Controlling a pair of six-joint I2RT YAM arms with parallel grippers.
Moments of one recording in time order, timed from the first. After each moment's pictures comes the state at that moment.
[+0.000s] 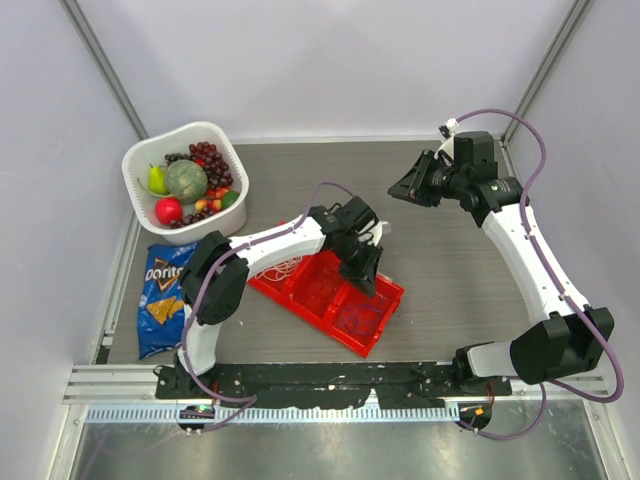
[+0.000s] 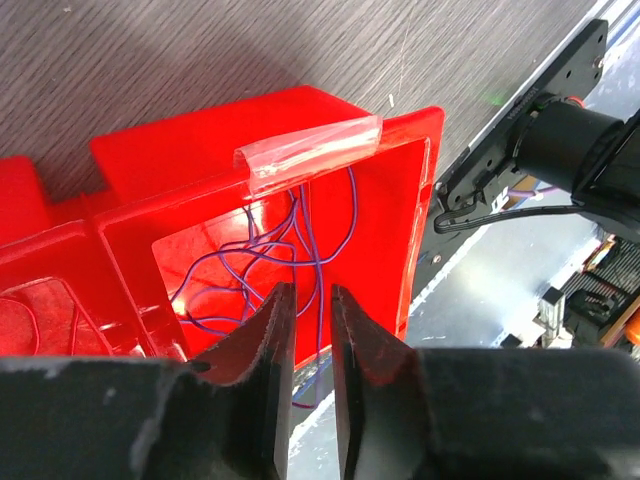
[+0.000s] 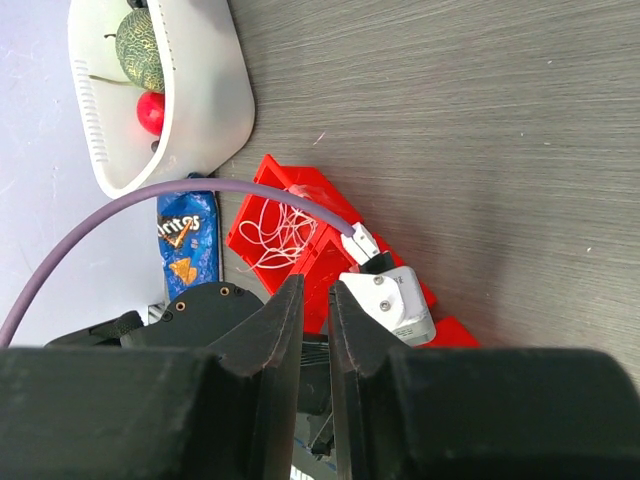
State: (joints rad) left arm -0.90 1.98 1.56 -0.71 0.51 -0.47; right arm 0.19 1.35 1.36 -0.63 -0.43 0.62
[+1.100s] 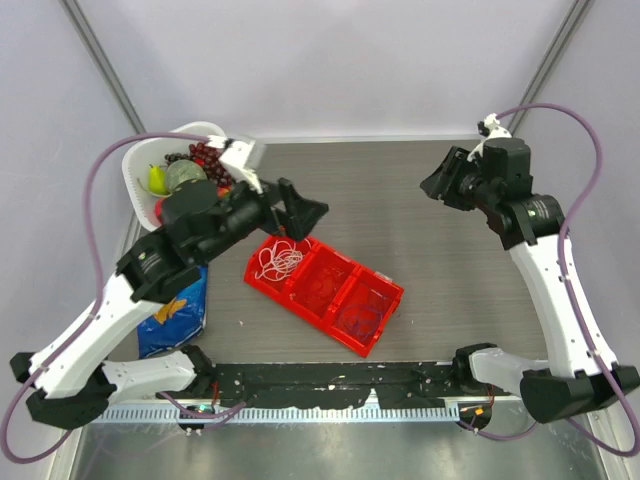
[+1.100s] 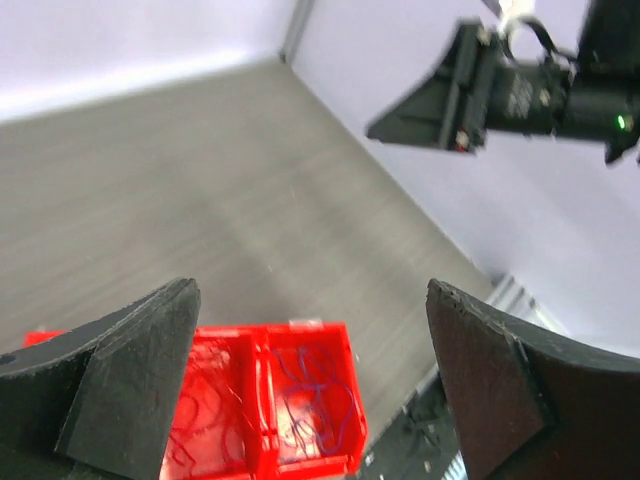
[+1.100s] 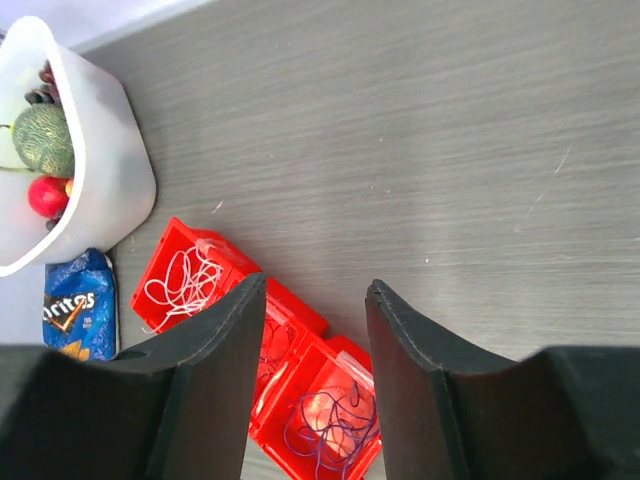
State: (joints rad) left arm -0.87 1.10 1.47 -0.51 -0.04 -0.40; right arm 0.19 1.19 1.43 -0.80 -0.09 0.49
